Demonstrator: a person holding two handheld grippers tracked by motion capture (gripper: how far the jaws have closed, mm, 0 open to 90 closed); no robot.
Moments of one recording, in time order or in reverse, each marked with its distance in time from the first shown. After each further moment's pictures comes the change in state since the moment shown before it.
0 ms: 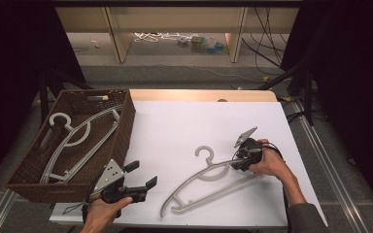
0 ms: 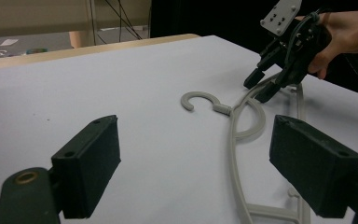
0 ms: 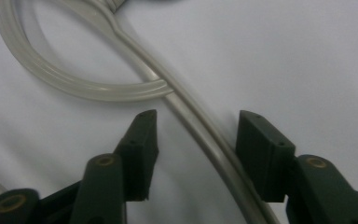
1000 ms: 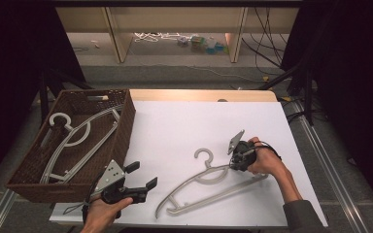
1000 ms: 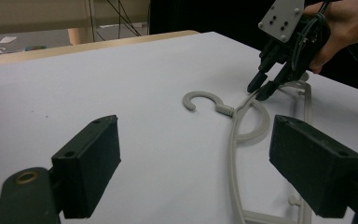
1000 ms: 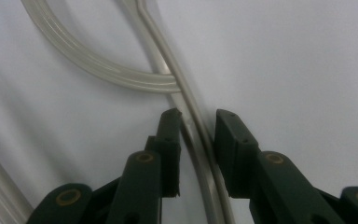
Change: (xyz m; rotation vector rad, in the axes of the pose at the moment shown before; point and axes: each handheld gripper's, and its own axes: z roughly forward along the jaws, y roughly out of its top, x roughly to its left) left arm -0.001 -0.002 0.001 0.016 -0.005 0.005; right arm 0.012 0.018 0.002 0.137 0.016 -0.243
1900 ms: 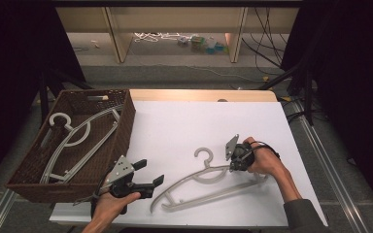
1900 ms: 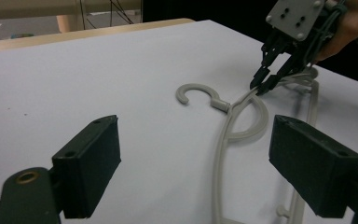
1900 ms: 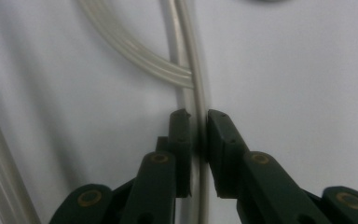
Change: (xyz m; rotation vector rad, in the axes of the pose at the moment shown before) left arm 0.002 0.004 0.027 0.067 -0.018 -0.004; right arm 0.006 0.008 0.000 0.034 0.002 -0.217
